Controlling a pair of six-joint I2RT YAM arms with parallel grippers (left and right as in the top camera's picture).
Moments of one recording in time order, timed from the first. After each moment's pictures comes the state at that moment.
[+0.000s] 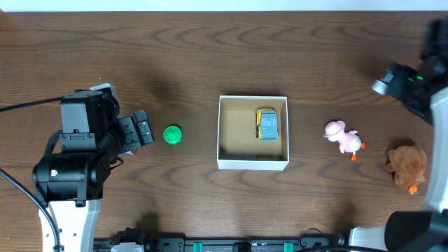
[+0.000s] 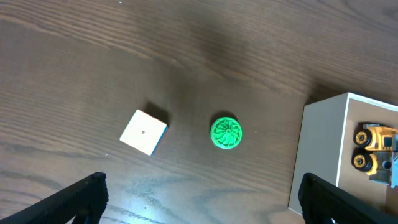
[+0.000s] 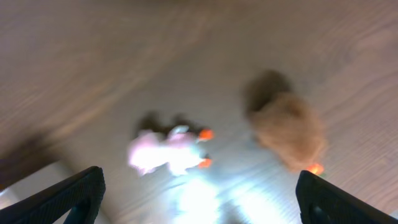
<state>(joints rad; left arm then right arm) 0.00 1.02 1.19 -1.09 0.00 -0.24 -0.29 1.60 1.67 -1.33 0.16 0.40</state>
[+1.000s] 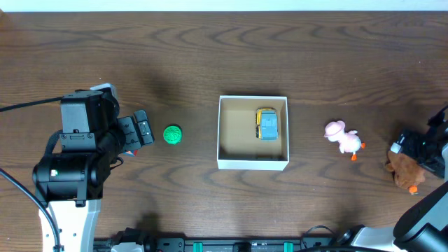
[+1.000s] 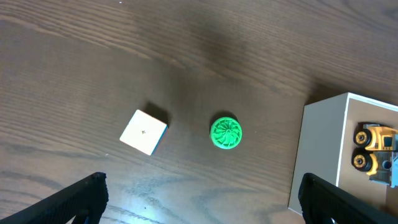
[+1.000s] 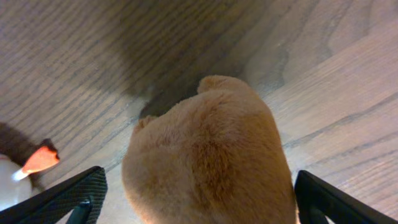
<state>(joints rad) 0.00 1.03 1.19 -1.09 0.00 -0.24 -0.69 1.61 1.02 -0.76 0.02 -0.08</state>
